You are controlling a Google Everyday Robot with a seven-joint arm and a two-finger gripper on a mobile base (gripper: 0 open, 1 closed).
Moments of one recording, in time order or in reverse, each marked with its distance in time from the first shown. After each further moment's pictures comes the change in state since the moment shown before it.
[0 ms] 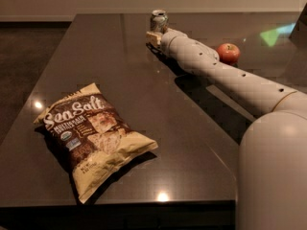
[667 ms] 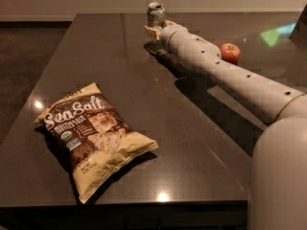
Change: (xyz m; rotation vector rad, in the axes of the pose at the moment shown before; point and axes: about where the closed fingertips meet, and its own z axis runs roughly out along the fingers) arm -0.032 0.007 -0.014 -0.012 -0.059 -0.094
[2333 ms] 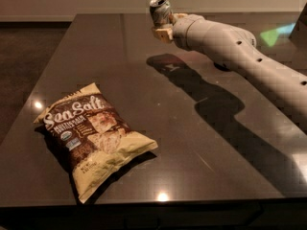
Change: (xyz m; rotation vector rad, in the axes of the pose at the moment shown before) arm -0.046 0.028 -0.096 -0.116 0.095 -0.273
